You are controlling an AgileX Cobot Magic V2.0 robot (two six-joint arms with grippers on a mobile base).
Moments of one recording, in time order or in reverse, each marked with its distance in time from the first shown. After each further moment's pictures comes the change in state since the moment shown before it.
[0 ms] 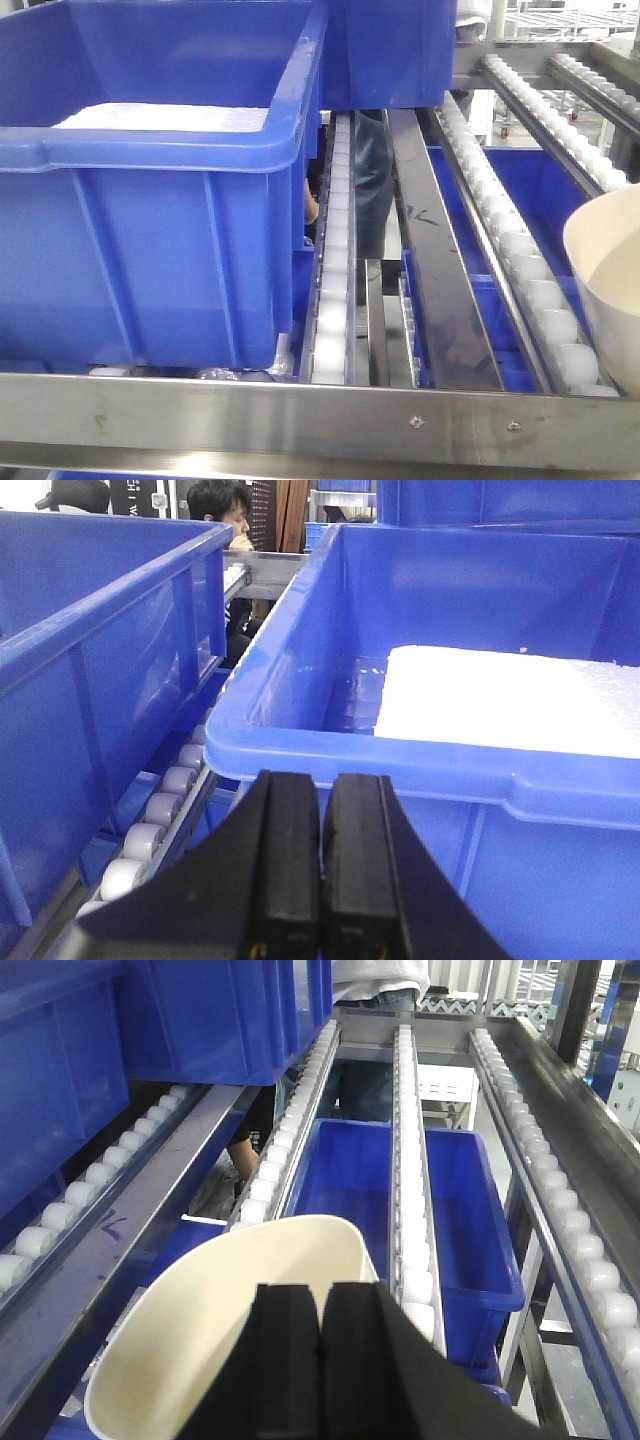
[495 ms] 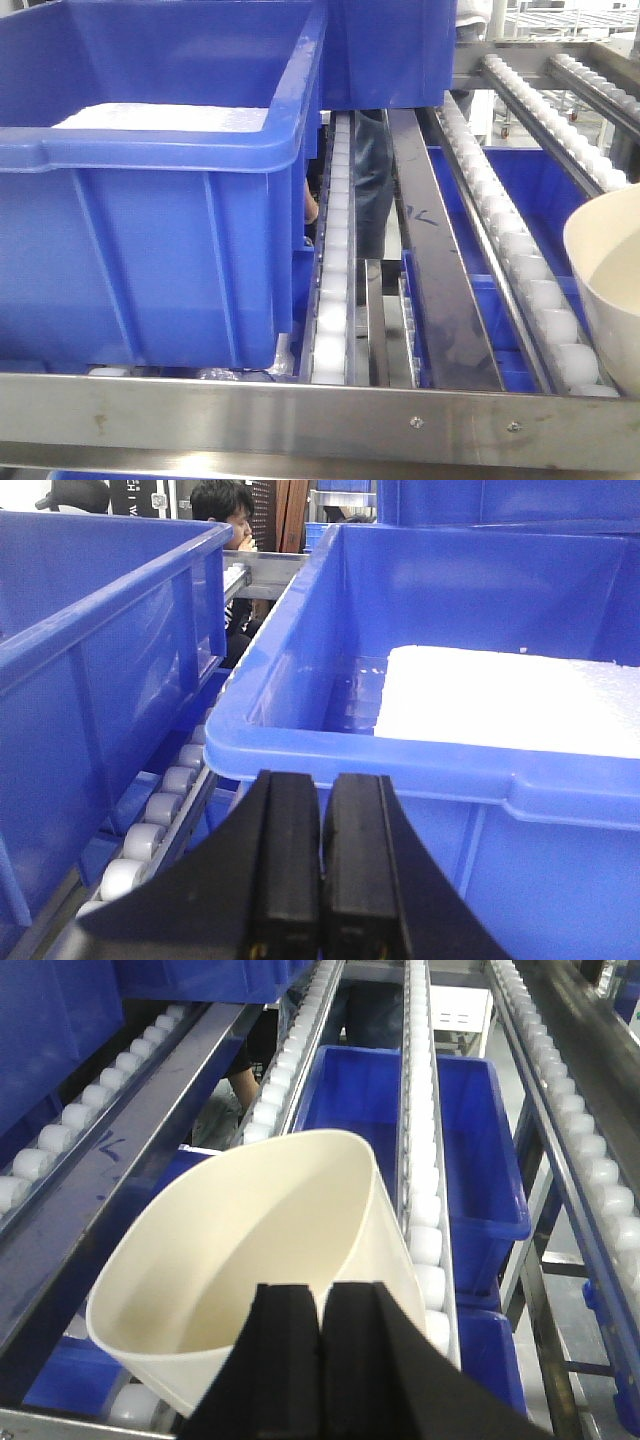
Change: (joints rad) left arm 0.000 0.000 0.000 0.000 0.000 0.000; right arm 0.000 0.001 0.000 0.000 0.125 0.000
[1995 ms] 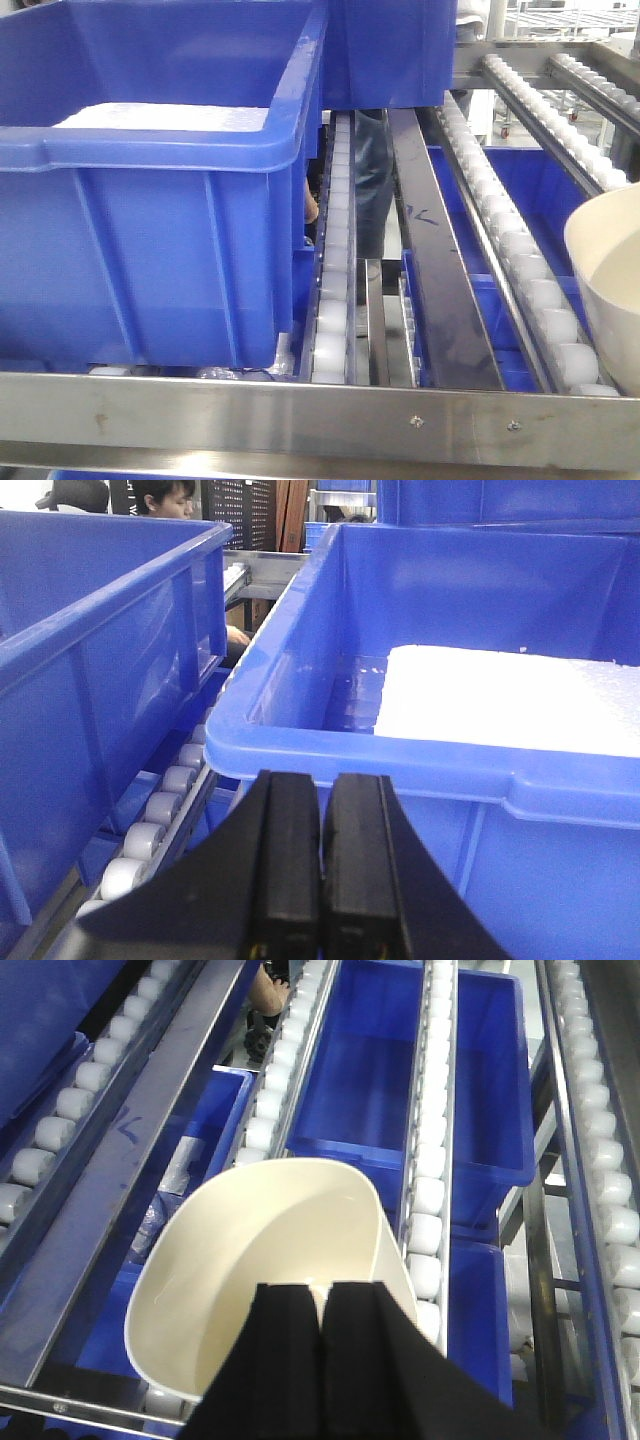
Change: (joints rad) left arm 0.000 0.000 0.000 0.000 0.000 0.000; right arm 0.071 0.348 -0.400 -0.127 0.291 0.115
